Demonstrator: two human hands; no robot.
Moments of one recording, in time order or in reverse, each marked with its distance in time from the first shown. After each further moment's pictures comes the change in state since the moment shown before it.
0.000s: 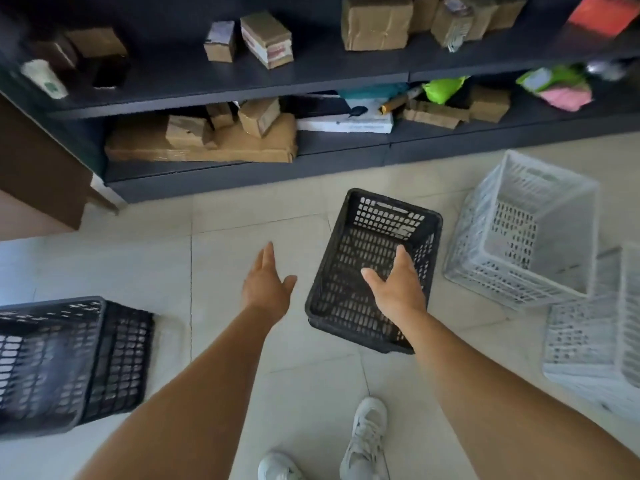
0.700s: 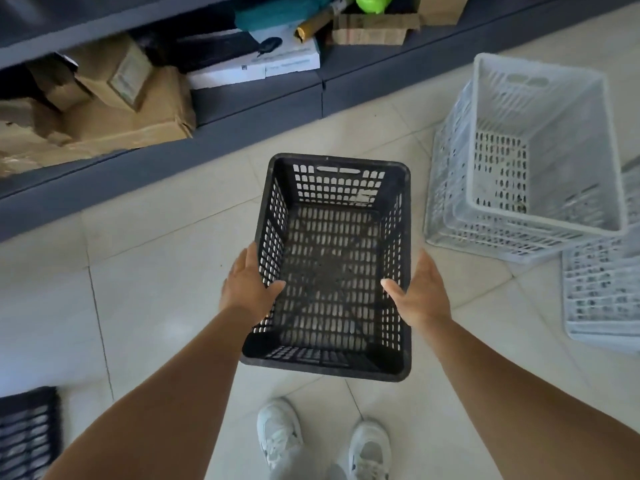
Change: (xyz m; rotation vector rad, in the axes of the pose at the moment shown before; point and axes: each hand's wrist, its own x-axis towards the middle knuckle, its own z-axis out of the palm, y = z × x) left_hand 0.179 0.030 0.215 0.229 -0.153 0.131; right_hand 0.178 0.222 0.037 -0.099 0.091 0.221
